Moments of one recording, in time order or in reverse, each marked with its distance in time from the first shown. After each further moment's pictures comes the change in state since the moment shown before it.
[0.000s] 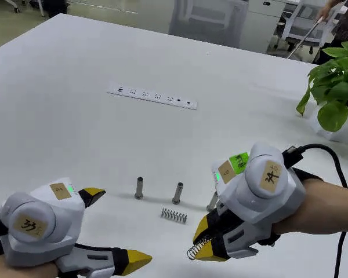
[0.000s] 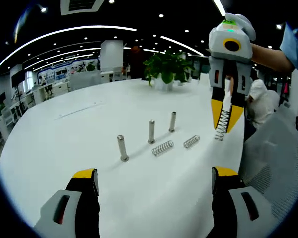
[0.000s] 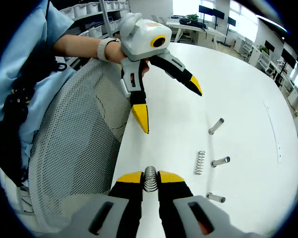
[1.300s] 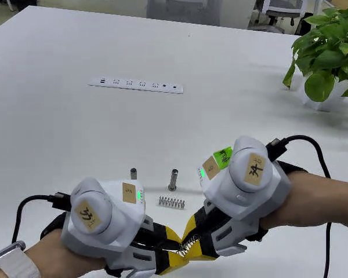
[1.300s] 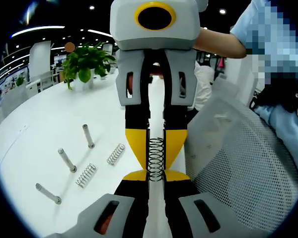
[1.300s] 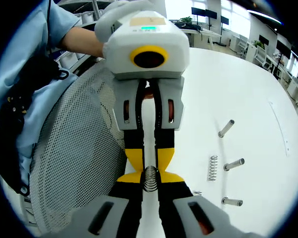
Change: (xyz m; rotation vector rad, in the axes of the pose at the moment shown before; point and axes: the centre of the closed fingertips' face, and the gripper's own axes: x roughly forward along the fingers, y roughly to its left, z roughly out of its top) left arm 0.024 -0.123 0.010 0.280 0.115 -0.599; right arm 0.020 0.019 0.011 0.081 -0.082 0.018
